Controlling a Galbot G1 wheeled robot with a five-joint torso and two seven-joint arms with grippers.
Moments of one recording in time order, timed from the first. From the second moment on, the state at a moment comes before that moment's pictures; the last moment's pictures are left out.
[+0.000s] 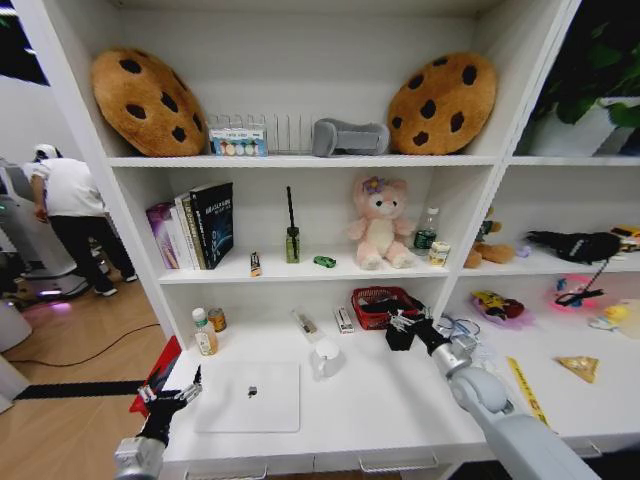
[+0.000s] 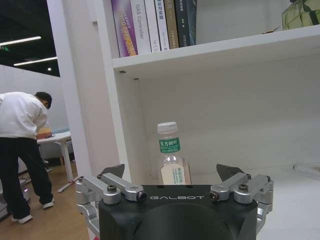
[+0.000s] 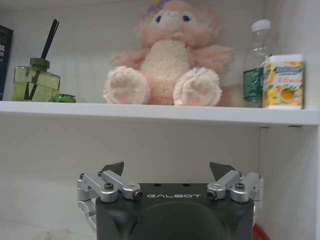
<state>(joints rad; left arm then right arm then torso) 1.77 -1.15 -0.68 -2.01 -0.29 -0.17 -0.19 -1.28 0.85 0.50 1.80 0.65 0.11 -0.08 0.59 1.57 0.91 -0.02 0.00</state>
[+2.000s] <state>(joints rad) 1.78 -1.19 -0.73 -2.05 -0.26 -0.18 -0.24 -1.71 1.05 0.98 1.94 0.67 0.18 -0.03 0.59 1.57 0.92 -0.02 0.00</state>
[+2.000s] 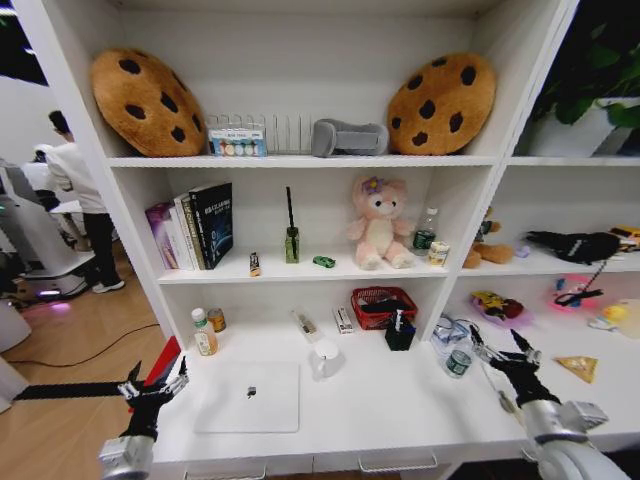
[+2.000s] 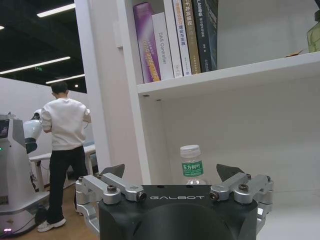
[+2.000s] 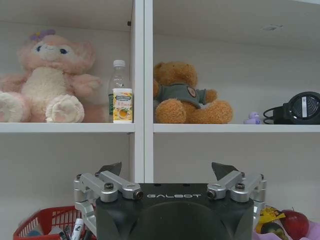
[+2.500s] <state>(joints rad) 1.78 -1.19 -0.72 -2.04 -0.26 -0.18 -0.24 -1.70 1.05 0.96 1.94 0.67 0.19 -0.02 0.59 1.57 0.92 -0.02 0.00</state>
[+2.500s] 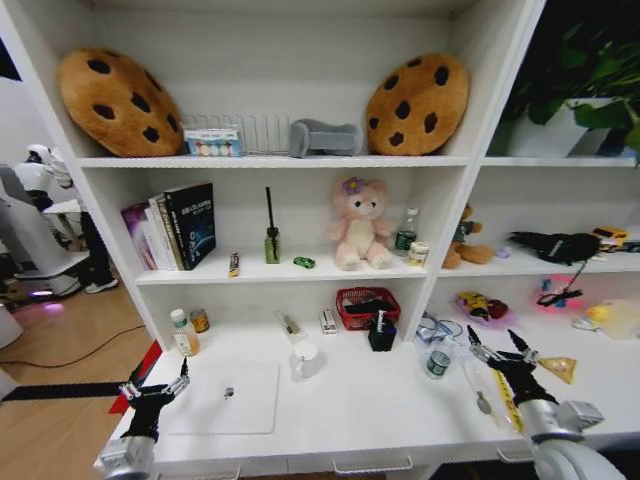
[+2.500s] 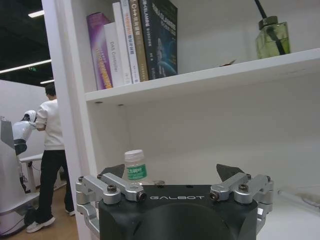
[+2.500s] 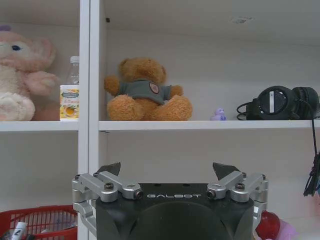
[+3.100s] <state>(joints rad) 1.78 -1.19 -0.72 -2.03 -0.26 -0.18 -0.23 -1.63 1.02 0.81 1.88 0.55 0.16 -0.06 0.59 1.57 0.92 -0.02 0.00</state>
